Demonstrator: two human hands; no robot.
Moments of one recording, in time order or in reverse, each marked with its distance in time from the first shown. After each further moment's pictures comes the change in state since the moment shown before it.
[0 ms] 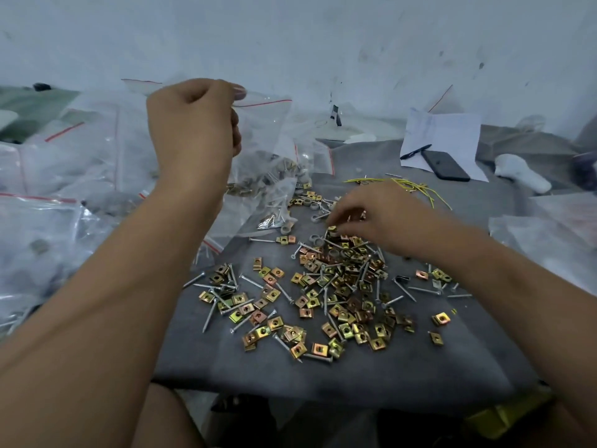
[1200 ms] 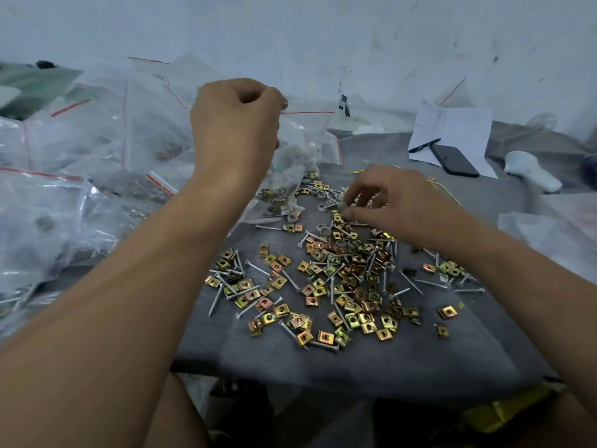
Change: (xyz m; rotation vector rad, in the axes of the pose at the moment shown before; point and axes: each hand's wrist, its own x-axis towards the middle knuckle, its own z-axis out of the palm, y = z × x) left_hand -0.013 -0.011 0.006 0.238 -0.155 0.042; right_hand -0.007 0.008 0.003 0.154 0.176 -0.019
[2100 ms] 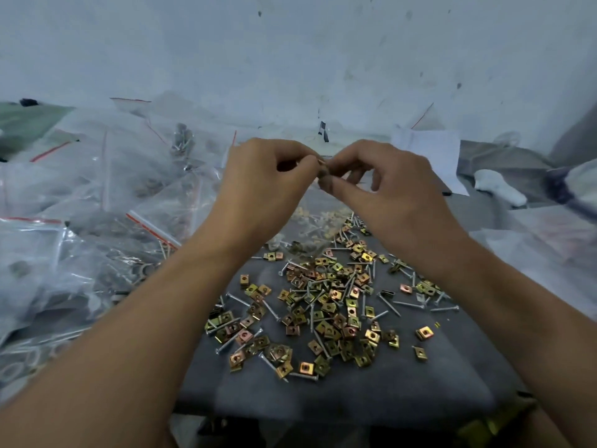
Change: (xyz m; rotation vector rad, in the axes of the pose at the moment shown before) left_hand -0.027 0.012 0.020 0.212 -0.330 0.242; right_hand -0.013 -0.058 -0.035 0.146 0.396 -0.025
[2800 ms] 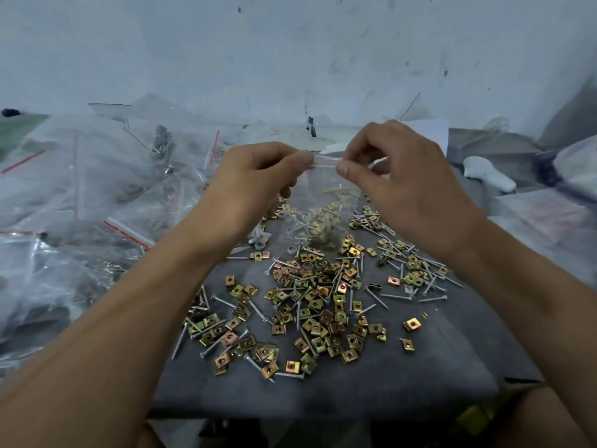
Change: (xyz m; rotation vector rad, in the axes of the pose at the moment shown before) left_hand 0.006 -0.010 0.007 -0.265 -0.184 -0.164; right_hand 0.002 0.022 -0.026 -0.103 0.023 0.032
